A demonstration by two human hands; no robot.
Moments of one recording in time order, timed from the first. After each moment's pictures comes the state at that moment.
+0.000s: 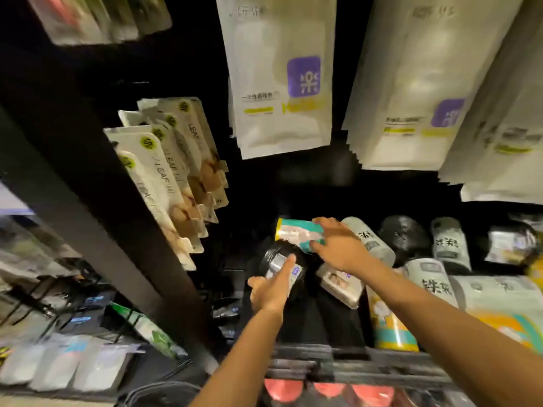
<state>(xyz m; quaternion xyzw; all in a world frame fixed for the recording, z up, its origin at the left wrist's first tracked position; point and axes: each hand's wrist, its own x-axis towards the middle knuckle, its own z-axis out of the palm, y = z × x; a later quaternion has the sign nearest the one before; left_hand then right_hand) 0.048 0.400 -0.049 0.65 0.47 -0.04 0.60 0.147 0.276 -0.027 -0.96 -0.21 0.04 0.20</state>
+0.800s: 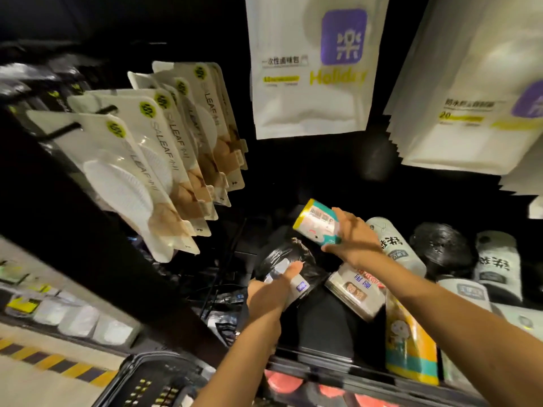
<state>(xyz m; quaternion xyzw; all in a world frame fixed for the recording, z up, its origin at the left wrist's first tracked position) 0.047 0.404 -0.080 0.52 0.50 0.00 0.69 0.191 0.282 -0.059 -0.96 -0.21 0.06 0.15</state>
